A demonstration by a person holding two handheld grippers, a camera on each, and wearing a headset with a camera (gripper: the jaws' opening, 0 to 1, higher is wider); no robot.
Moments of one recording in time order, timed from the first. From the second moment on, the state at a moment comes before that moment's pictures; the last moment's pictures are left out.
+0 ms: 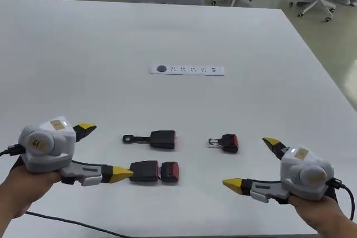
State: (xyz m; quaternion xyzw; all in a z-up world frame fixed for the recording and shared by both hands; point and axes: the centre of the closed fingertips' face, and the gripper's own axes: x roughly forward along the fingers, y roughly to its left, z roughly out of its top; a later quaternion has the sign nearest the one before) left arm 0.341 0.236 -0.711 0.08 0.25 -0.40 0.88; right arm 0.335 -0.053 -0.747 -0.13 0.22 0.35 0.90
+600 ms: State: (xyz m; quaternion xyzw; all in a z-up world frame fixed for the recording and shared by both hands) left arm 0.337 0.243 -0.712 0.08 0.25 -0.39 0.89; right arm 0.333 -0.053 -0.746 -0.12 0.22 0.35 0.90
